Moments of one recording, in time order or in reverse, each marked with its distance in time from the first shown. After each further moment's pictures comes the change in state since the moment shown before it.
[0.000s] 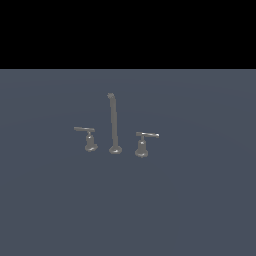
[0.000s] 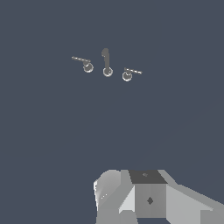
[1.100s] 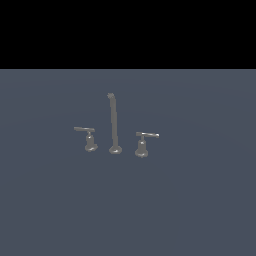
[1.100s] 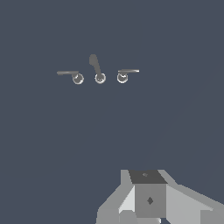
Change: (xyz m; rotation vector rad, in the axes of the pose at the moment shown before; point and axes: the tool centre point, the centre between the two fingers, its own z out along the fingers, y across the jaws) arm 0.037 -0.018 0.056 0.000 -0.002 0.243
